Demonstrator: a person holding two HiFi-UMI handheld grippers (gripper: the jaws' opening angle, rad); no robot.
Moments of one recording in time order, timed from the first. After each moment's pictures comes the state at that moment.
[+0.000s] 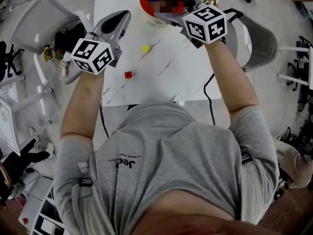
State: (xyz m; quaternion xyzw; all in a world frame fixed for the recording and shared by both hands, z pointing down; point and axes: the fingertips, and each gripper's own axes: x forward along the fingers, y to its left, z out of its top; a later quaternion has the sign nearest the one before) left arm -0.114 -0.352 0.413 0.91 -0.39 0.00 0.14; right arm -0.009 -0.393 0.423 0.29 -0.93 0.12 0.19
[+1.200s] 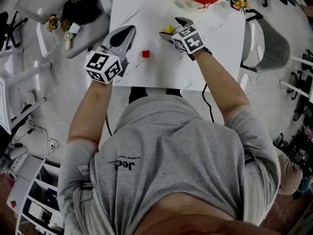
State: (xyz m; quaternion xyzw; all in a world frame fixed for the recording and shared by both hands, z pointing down) left arm -0.204 -0.231 0.538 0.87 -0.45 0.01 0.21; right arm -0.080 -0.275 0.667 0.24 -0.88 0.17 0.38
